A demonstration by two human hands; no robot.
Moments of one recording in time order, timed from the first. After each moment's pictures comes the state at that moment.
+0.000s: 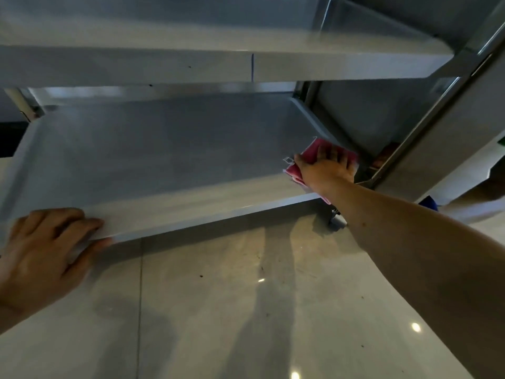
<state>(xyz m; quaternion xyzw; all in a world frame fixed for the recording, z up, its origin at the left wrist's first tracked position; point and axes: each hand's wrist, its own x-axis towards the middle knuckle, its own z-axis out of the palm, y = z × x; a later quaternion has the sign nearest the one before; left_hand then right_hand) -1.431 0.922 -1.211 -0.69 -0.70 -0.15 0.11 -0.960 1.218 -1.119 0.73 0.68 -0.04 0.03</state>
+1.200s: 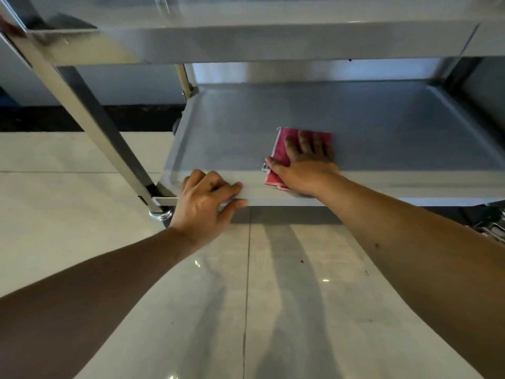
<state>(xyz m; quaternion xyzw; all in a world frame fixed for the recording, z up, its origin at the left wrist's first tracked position) -1.373 0.922 -1.152 -0.66 -0.68 -0.28 0.16 -1.208 1.113 -1.116 0.47 0.88 -0.09 0.06</state>
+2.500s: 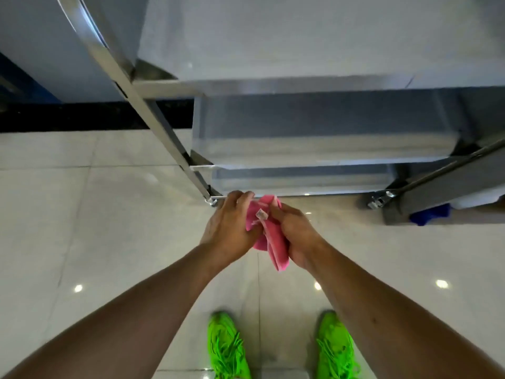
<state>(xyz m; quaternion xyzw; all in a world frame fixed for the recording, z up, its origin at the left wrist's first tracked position) -1.287 0.806 -0.784 -0.55 -0.78 -0.17 -0.23 -1.147 0.882 -0.781 0.52 0.33 -0.78 -0.10</state>
